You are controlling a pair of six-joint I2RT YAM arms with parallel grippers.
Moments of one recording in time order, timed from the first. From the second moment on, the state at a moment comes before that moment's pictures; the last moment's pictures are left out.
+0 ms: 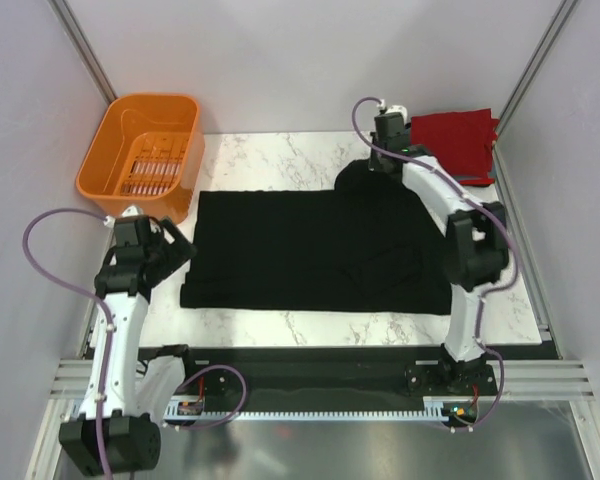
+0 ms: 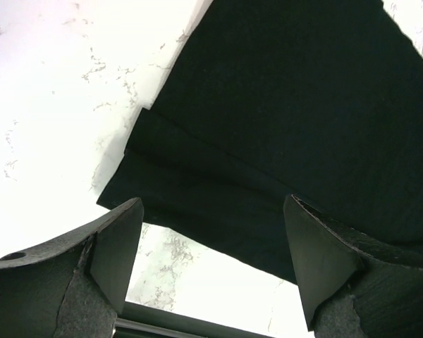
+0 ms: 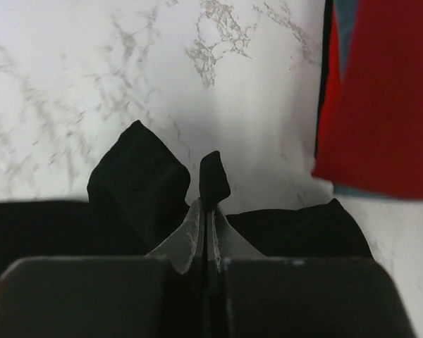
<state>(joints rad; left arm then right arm) 0.11 0.82 0.83 -0.79 -0.01 -0.56 0.28 2.12 1.80 -0.36 0.27 0.26</state>
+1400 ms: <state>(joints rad) -0.19 2.41 2.11 -0.83 -0.33 -0.57 0.23 1.40 1.06 -0.53 0.15 0.36</state>
